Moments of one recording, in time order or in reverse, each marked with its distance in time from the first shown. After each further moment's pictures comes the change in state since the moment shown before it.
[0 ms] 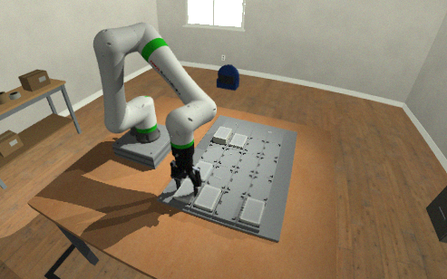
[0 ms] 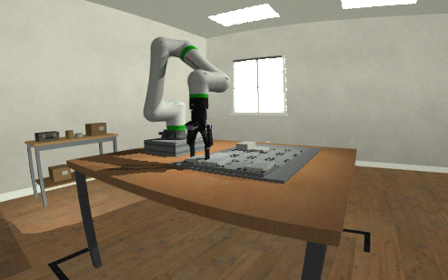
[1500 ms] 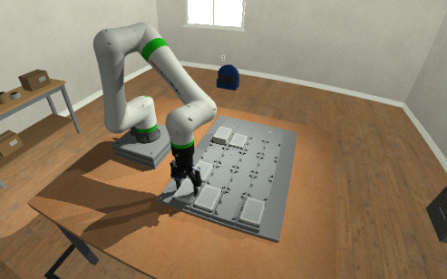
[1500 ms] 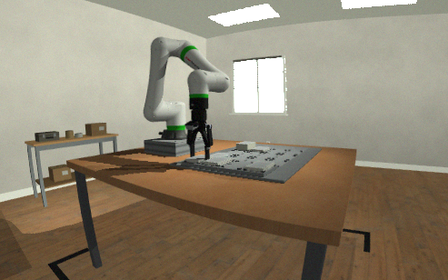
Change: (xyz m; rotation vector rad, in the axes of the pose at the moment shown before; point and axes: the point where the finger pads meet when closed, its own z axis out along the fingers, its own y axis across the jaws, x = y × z) arm 0.000 0.000 0.000 0.000 0.000 0.000
